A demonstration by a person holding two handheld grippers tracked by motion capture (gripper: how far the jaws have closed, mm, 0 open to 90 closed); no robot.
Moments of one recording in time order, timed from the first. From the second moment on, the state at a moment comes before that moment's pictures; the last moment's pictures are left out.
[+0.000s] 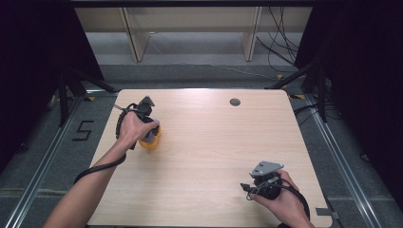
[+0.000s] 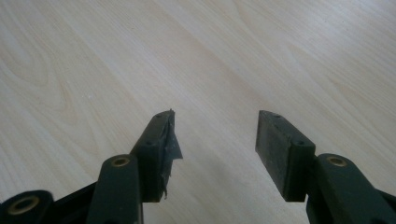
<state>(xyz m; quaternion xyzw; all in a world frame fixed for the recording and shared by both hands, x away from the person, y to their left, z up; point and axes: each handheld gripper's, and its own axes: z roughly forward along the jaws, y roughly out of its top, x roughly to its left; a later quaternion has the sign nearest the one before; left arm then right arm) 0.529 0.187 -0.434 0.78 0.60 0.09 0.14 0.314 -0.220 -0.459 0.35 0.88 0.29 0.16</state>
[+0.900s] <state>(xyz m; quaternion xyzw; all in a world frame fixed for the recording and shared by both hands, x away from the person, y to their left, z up) 0.532 0.189 -0.443 0.77 0.61 0.08 0.13 0.314 -0.220 -0.459 0.35 0.88 0.29 0.16</state>
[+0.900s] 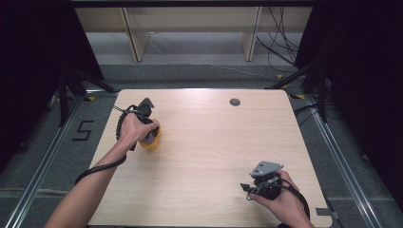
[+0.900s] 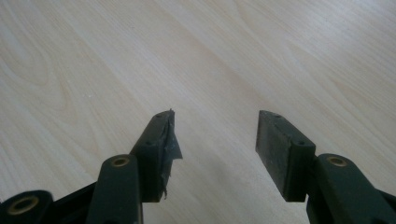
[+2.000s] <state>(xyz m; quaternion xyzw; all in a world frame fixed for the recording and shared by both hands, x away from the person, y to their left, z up) 0.477 0.201 -0.399 0.80 0.51 0.16 0.26 0.314 -0.219 -0.460 0.35 0.88 0.29 0.16</state>
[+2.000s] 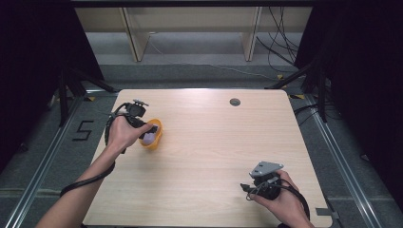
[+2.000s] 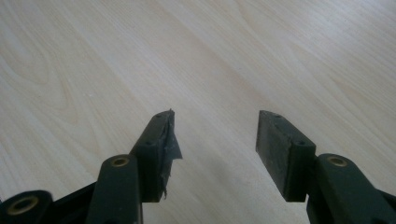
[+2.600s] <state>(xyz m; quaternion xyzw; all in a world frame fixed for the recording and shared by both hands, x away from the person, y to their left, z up) 0.374 0.236 -0.427 0.81 0.45 0.17 0.33 0.314 -0.218 -0.459 0.35 0.88 0.29 0.16</state>
